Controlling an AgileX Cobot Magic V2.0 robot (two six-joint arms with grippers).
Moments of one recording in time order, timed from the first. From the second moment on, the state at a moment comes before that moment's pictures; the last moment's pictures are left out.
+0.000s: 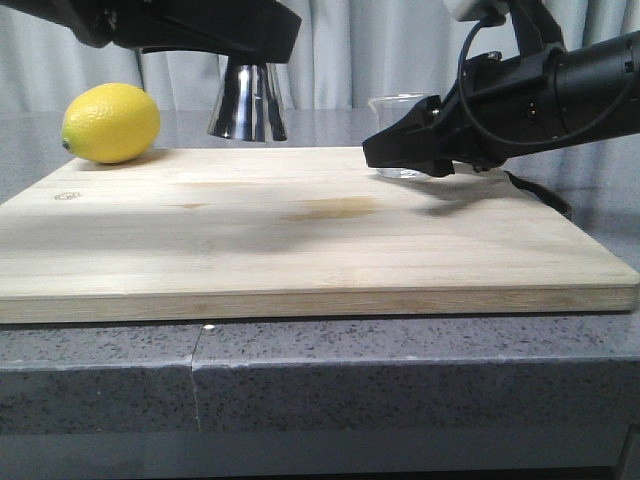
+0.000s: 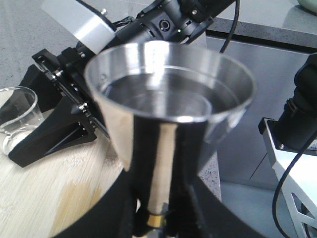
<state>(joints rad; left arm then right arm) -0.35 1.54 -1.01 -1.44 1.13 1.80 0.19 1.76 -0.87 -1.00 -0.77 0.56</state>
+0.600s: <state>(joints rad) -0.35 1.54 -1.01 -1.44 1.13 1.80 0.19 1.77 -0.87 -0.99 -0.76 0.56</state>
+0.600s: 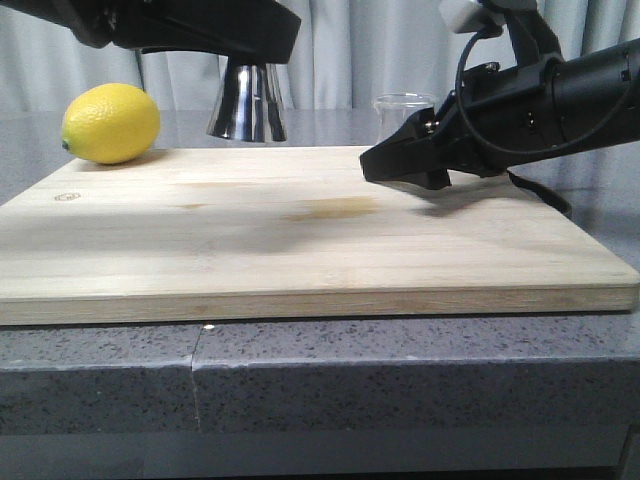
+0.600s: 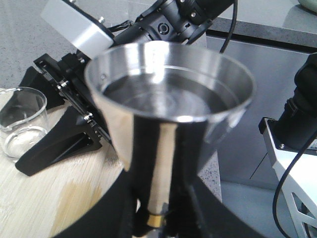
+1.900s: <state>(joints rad) -0.24 1.58 -1.01 -1.57 1.07 1.97 0.19 1.17 -0.97 -0.88 -0.95 0.56</state>
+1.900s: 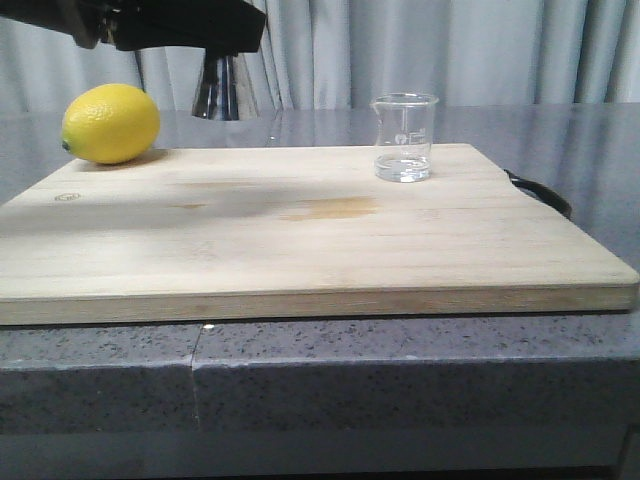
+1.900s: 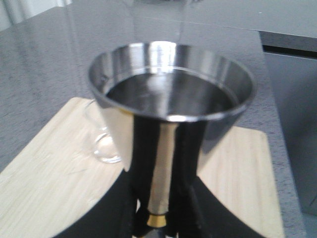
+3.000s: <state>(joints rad) -0.12 1.67 -0.82 -1.76 1.07 2.26 0.19 0.97 -0.97 -0.88 -0.83 0.56</state>
